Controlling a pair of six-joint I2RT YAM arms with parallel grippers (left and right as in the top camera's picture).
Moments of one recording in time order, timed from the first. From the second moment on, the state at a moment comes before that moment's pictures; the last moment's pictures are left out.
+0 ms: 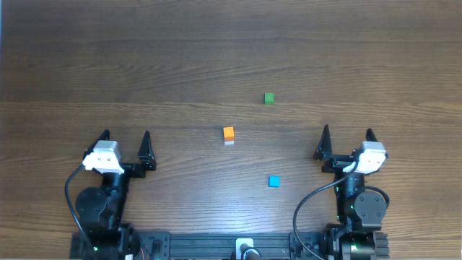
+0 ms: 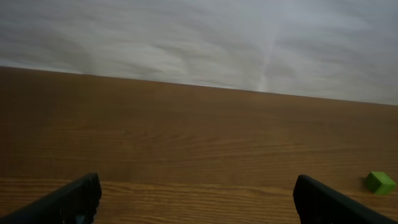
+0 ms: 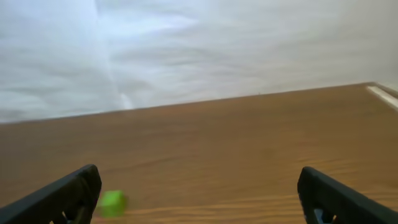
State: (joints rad) left arm 0.04 0.01 0.02 -0.08 0.11 -0.13; right arm -0.05 0.03 0.03 0.02 0.00 0.12
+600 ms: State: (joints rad) left arm 0.04 0.01 0.02 -0.08 0.11 -0.13; right arm 0.00 0.75 1.08 -0.73 -0.19 0.05
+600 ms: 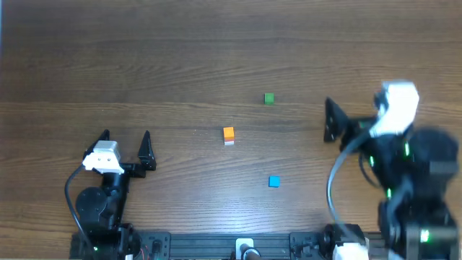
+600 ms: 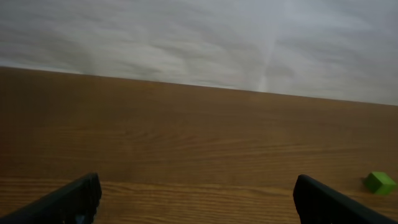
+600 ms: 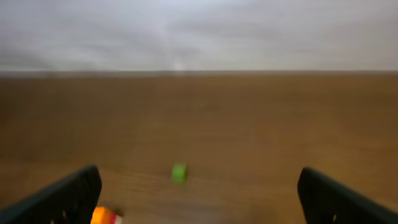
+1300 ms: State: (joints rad) left arm 0.04 0.01 0.02 -0.08 0.11 -0.13; right arm 0.39 1.79 1.35 -0.83 -0.05 0.31
